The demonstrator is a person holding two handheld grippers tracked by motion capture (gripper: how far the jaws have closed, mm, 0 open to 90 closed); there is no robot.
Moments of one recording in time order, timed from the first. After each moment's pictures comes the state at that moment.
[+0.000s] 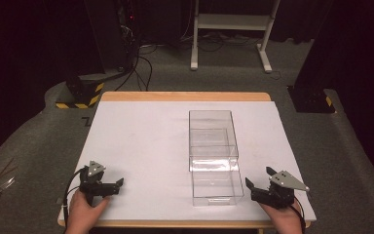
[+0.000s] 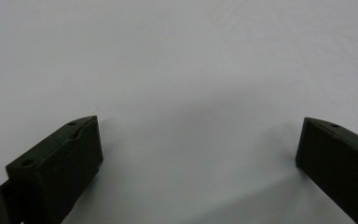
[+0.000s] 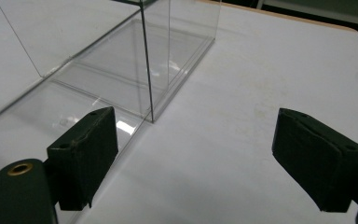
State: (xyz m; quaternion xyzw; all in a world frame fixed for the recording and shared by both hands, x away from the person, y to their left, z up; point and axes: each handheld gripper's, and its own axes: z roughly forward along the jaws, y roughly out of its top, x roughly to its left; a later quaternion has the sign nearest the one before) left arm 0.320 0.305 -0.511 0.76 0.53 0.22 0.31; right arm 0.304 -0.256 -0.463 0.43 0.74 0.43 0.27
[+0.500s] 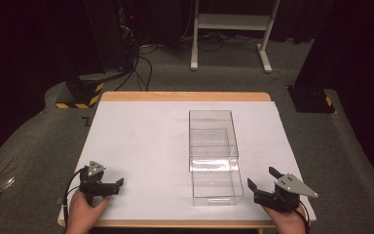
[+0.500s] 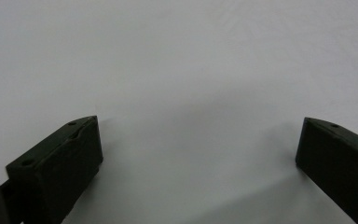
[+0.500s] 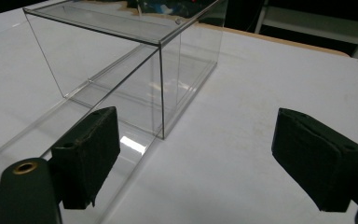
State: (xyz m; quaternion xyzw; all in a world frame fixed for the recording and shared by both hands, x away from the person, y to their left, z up) left arm 0.320 0.305 -0.511 0.76 0.53 0.22 0.31; right arm 0.288 -0.258 -0.445 0.42 0.73 0.45 0.28
